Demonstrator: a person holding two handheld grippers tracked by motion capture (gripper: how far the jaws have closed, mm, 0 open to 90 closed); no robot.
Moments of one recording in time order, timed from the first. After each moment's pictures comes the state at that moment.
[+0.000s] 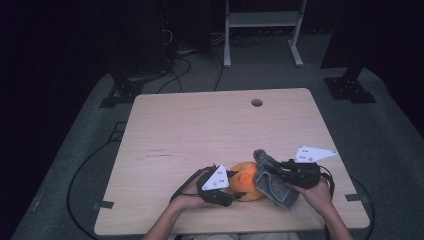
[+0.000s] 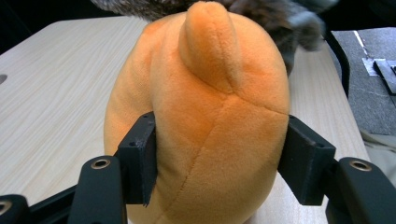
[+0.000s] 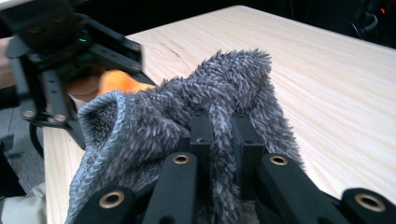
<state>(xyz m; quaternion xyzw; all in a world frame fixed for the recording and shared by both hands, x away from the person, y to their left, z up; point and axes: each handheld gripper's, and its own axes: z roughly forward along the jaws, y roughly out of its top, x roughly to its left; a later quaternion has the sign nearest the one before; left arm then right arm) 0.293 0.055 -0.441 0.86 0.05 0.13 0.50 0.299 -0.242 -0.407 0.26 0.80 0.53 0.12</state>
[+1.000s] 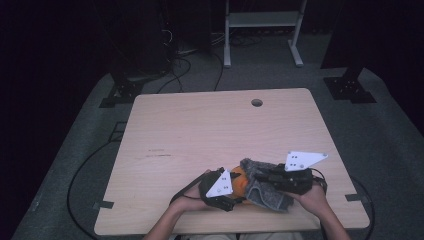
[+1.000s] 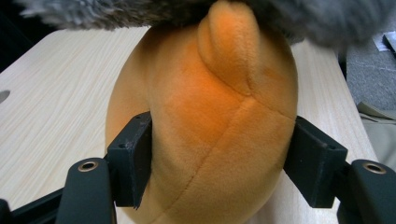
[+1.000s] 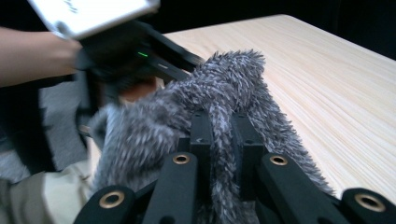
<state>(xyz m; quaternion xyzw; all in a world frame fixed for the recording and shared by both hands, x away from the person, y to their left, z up) 0.285 0.051 -0.441 0.87 0.02 0.15 0.48 0.285 -0.214 -0.392 0.19 0.82 0.52 0.10</state>
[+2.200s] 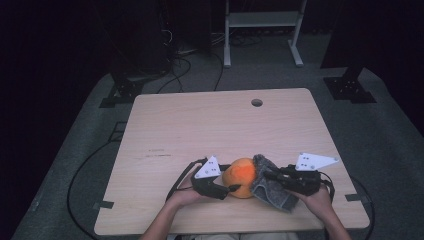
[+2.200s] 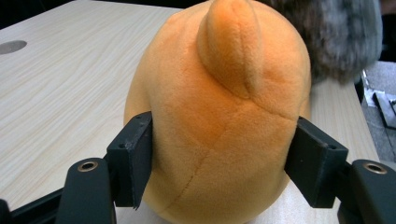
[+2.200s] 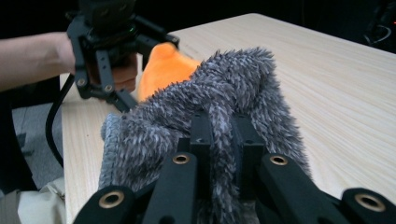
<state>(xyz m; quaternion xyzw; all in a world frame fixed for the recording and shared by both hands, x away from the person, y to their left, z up) 0.314 0.075 -0.445 0.84 0.14 0.09 0.52 0.286 -0.236 -0.414 0.23 0.80 0.54 0.11</state>
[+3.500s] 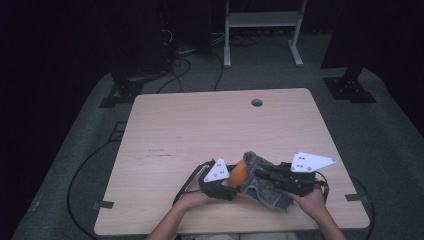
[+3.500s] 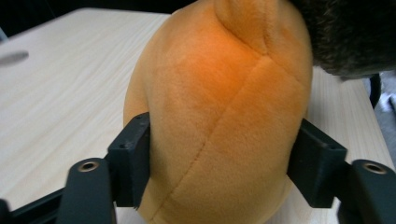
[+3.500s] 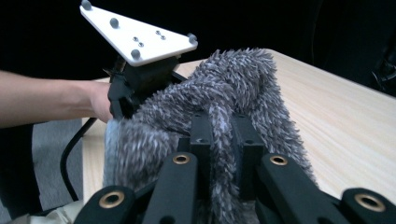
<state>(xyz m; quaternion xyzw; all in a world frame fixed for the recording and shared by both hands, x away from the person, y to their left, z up) 0.303 0.048 -0.447 0.84 0.12 0.13 0.52 0.273 -0.209 -0.385 0.19 0.79 0.57 0.13</state>
